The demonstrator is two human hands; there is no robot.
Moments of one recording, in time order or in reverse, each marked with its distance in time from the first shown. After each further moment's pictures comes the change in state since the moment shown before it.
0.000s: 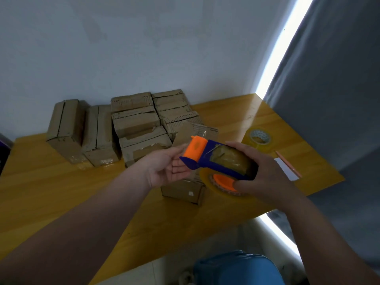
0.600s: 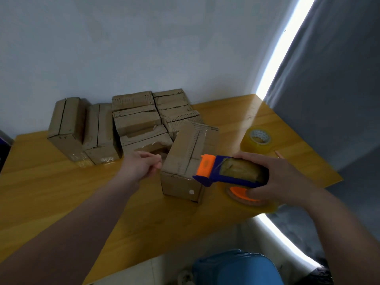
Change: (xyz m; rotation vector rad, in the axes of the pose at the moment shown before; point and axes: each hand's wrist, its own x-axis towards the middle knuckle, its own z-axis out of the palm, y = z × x) left_hand 0.001 -0.025 -0.049 0.245 0.481 0.294; right_hand -0.006 0.005 -0.028 -0.308 -0.163 0.044
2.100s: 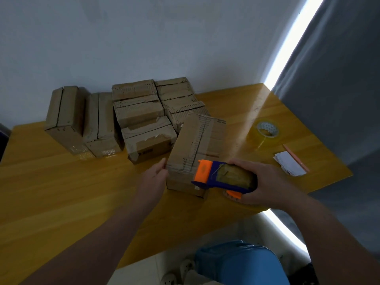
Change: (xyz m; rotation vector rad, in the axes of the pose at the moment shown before) left_hand -0.019 -0.041 0.020 0.241 -0.046 0.157; right_hand 0.028 0.024 0.047 -0.009 -0.015 -0.030
